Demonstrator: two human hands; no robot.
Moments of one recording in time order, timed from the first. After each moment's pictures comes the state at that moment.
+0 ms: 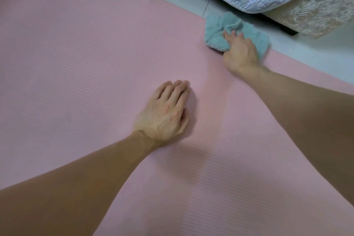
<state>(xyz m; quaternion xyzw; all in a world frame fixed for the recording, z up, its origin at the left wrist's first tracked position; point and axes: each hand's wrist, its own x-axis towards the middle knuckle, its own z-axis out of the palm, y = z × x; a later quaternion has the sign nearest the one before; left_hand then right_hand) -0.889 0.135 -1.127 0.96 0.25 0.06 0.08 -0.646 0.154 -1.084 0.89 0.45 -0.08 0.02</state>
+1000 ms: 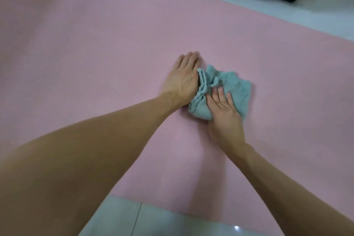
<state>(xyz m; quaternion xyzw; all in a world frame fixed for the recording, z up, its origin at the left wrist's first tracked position) -0.899 0.115 -1.113 0.96 0.25 -0.03 0.10 -0.844 -0.048 -1.109 0.85 0.52 -0.08 -0.06</state>
